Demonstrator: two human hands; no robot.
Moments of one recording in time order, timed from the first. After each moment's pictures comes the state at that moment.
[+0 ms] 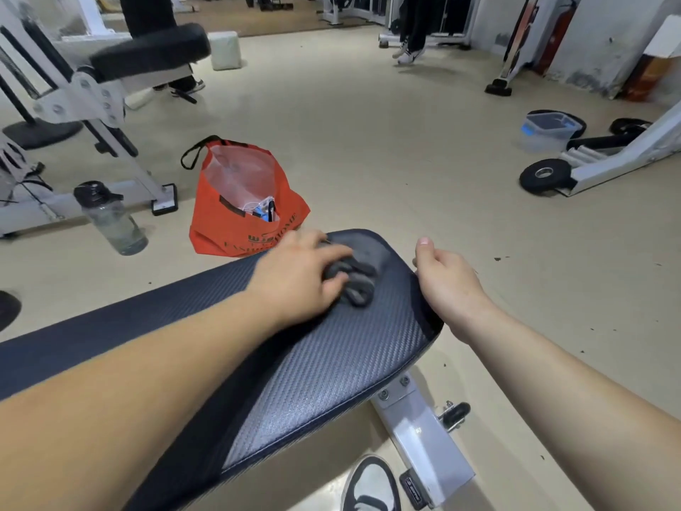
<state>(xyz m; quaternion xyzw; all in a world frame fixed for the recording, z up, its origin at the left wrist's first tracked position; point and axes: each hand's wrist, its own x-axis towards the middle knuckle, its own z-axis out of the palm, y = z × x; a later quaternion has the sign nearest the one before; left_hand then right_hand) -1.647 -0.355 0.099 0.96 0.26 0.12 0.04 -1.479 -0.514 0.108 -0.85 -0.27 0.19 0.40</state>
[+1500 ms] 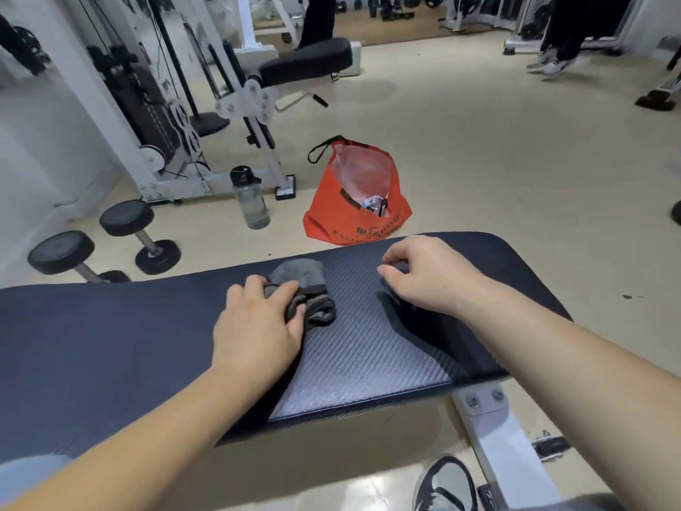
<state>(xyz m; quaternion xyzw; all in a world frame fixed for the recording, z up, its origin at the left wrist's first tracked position) -1.871 -0.394 0.097 0.81 0.57 0.14 -0.04 -1.617 -0.434 0.151 -0.74 -0.63 0.15 0.18</state>
